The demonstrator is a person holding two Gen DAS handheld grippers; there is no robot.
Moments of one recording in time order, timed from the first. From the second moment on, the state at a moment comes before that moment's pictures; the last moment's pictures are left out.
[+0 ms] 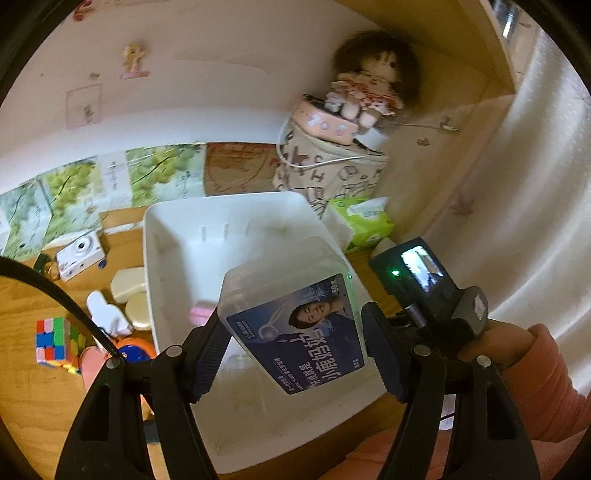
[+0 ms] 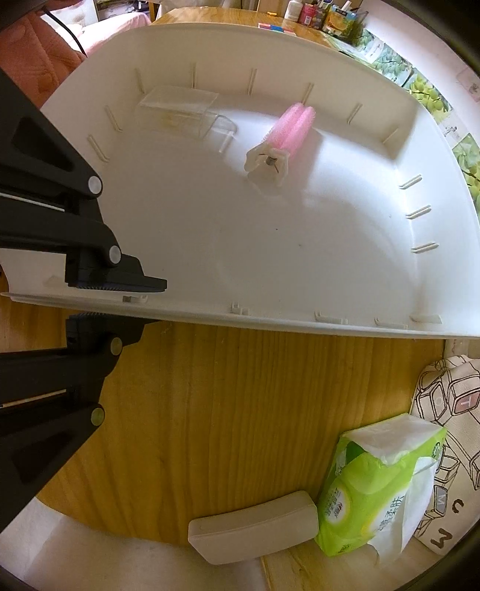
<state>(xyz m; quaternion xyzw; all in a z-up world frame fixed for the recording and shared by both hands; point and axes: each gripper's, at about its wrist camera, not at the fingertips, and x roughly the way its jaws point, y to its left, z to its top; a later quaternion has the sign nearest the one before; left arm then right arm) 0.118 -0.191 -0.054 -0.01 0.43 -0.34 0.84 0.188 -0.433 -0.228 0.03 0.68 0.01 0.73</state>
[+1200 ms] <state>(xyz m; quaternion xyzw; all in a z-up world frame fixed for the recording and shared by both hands) 0.099 -0.131 -0.048 -0.04 0.40 -0.26 0.88 0.184 -0.431 -0.220 0.03 0.68 0.01 0.73</state>
